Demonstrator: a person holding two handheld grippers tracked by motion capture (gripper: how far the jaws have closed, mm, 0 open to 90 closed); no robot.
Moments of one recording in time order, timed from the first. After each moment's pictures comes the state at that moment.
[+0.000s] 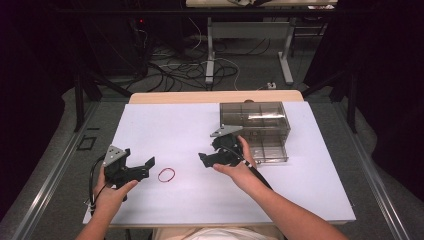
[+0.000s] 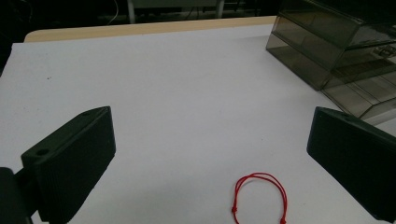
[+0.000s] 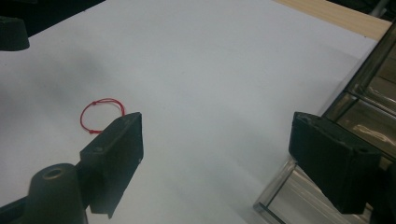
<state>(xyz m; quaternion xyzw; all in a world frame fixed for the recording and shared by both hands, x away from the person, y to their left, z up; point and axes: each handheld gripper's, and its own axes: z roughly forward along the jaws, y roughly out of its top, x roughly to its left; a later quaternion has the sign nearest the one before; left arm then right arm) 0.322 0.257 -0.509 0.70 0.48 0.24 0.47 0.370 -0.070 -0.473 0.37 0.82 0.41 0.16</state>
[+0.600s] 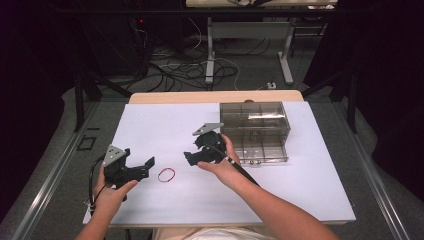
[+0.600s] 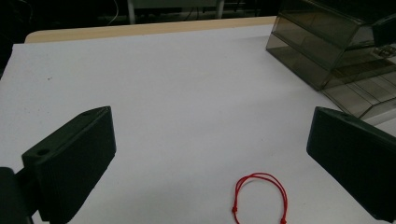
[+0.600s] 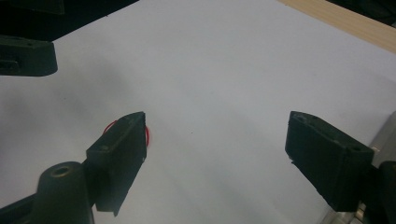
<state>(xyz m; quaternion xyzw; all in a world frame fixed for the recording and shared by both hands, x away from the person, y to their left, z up) 0.322 0.257 -0.508 0.70 0.48 0.24 0.47 0.379 -0.028 -0.471 0.34 0.83 0.41 0.14</state>
